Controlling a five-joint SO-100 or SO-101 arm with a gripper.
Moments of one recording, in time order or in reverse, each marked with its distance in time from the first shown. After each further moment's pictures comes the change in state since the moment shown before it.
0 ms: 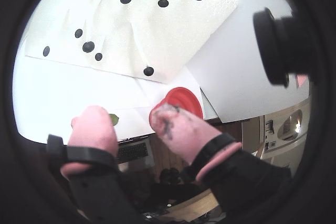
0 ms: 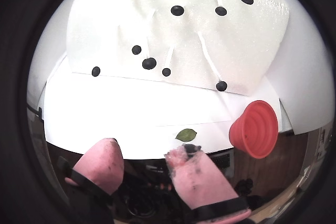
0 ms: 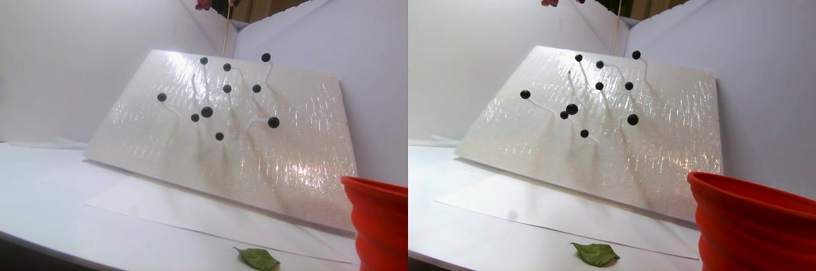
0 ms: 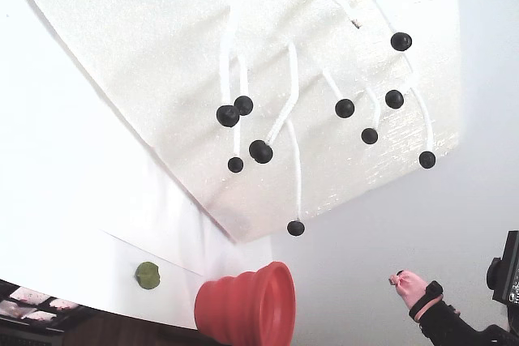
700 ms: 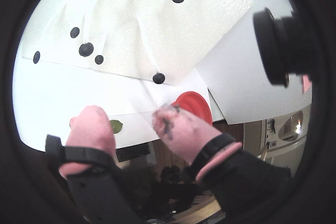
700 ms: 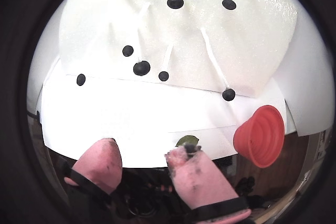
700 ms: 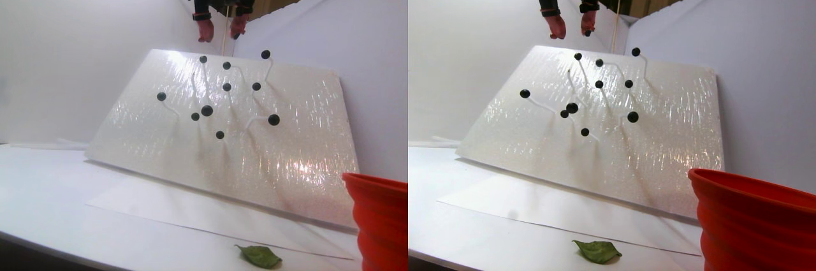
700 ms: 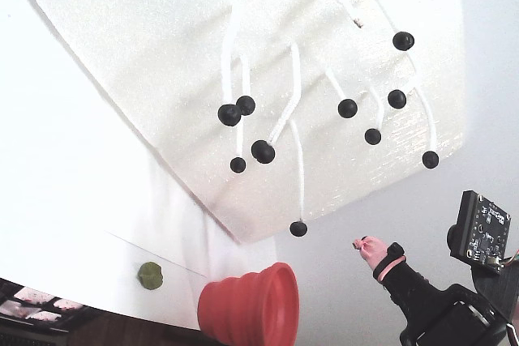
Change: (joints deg) arm 0.0 -14.3 0.0 -12.6 0.0
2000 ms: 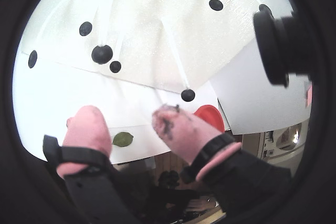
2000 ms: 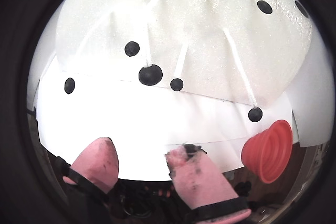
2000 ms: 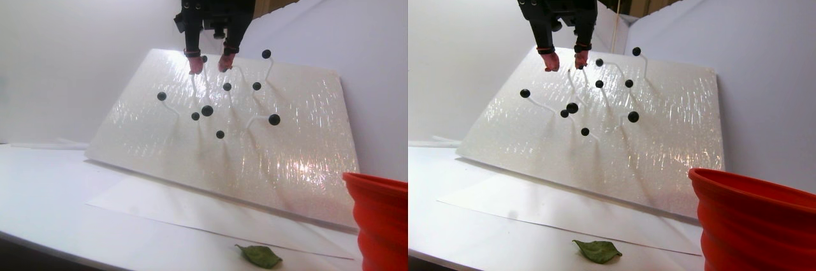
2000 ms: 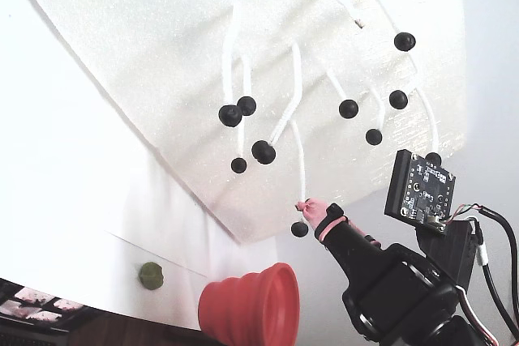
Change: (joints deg) arm -3.3 -17.0 0.0 -16.1 -0.5
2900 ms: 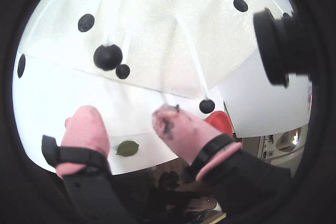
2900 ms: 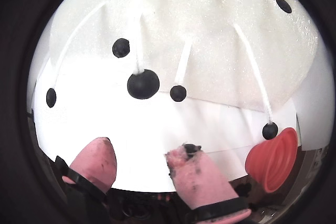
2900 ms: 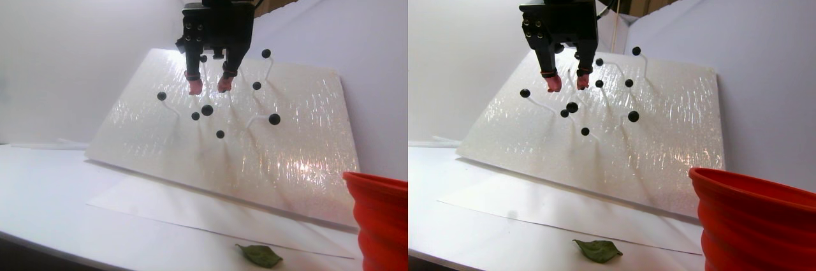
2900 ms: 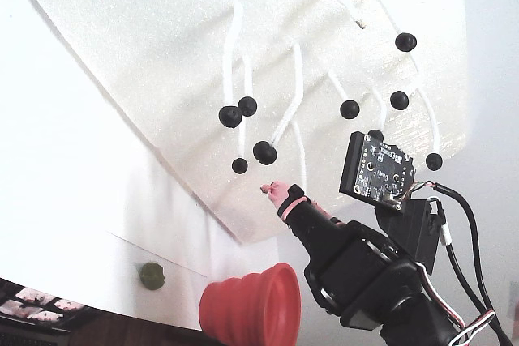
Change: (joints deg) arm -0.2 -13.9 -3.4 -10.4 -0.4
